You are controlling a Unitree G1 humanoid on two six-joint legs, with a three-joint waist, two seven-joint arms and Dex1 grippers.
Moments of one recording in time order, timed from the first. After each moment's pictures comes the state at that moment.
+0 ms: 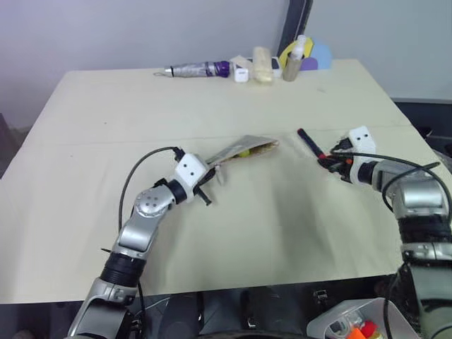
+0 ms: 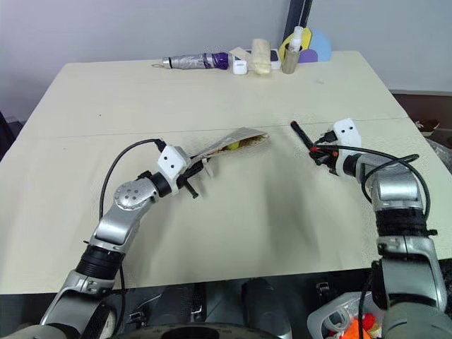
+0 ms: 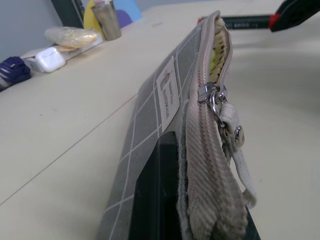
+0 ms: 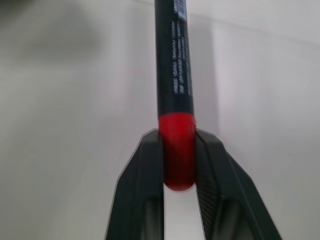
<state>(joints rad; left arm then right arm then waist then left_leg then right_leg) -0.35 0.30 -0.16 -0.01 -0.08 0.12 -0.59 -0.52 -0.78 -0.08 0.09 0.24 0.74 0.74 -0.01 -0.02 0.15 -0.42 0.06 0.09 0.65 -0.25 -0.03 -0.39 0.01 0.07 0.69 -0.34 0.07</state>
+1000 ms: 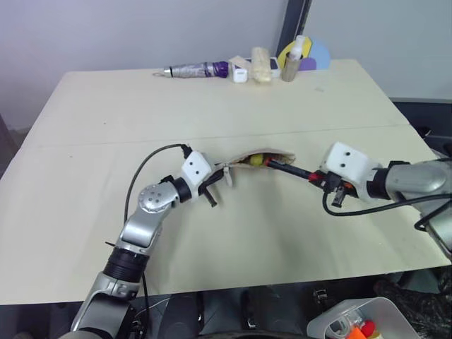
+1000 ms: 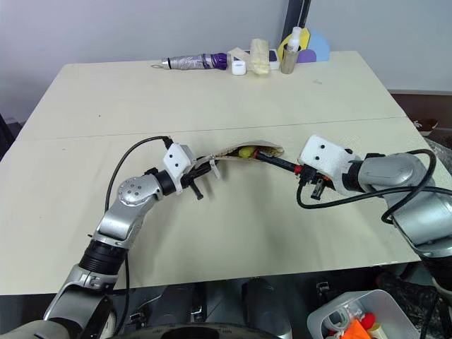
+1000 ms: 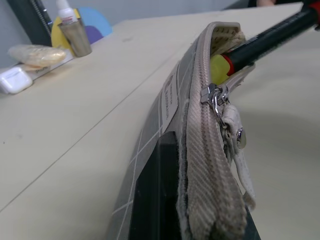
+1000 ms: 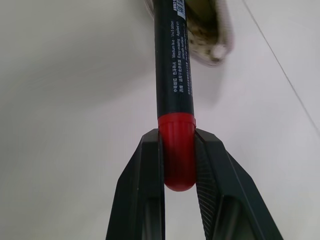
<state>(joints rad) -0.39 0.31 -0.20 0.01 -0.07 0.08 -0.68 -0.37 -1.12 0.11 -0.48 0.18 0.80 0.85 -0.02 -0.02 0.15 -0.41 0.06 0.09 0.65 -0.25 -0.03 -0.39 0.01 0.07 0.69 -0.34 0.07</state>
